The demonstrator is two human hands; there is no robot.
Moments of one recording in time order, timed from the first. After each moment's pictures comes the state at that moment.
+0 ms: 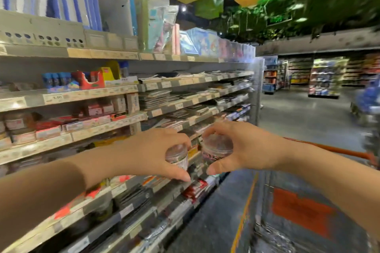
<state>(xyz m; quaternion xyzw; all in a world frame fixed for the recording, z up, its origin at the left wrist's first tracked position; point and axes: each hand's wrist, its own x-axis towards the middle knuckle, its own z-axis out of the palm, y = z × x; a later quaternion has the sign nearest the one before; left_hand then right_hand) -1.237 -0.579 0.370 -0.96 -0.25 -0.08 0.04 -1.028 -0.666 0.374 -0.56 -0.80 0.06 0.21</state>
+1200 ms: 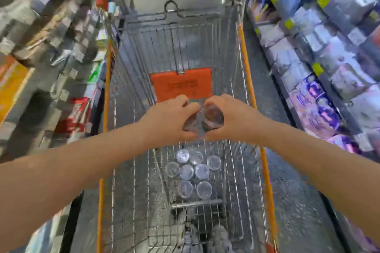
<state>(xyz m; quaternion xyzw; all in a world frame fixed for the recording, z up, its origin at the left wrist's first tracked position) -0.741 -0.491 0.032 -0.99 0.02 0.09 -0.03 -0.648 -0.655 0.024 -0.85 -0.44 0.22 0.20</state>
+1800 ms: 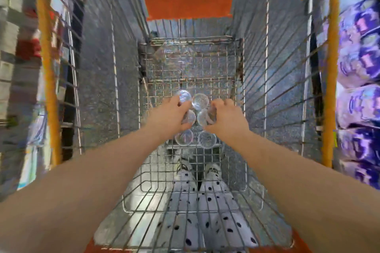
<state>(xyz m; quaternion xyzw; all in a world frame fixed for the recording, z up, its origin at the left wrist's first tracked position) -0.799 -0.492 -0.212 -0.95 -0.10 0.26 -0.11 -0.717 -0.640 -0.214 -0.90 -0.26 0.33 0.08</state>
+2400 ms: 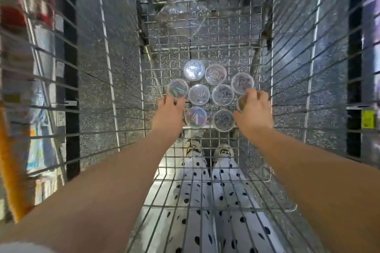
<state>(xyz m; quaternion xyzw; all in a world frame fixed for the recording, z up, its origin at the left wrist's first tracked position) -0.856 -0.501 -0.316 -0.91 -0.27 0.28 -0.15 -0.738 -0.667 -0.301 -0.94 -0.07 0.33 0.10</state>
